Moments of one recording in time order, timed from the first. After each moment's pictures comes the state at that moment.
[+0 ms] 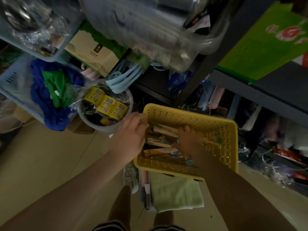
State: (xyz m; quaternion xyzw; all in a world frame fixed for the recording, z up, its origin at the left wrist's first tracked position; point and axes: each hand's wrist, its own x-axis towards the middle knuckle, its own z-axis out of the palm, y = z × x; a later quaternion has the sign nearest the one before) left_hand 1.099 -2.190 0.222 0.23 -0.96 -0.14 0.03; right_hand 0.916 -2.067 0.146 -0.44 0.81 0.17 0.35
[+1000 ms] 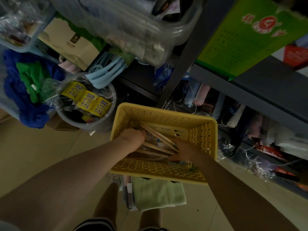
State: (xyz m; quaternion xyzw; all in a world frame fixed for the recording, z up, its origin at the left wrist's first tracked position) left_hand 1.027 -2.166 0.181 0.14 -0.89 -0.13 -0.42; right_hand 0.887 -2.014 0.166 -0.38 0.76 0.03 0.53
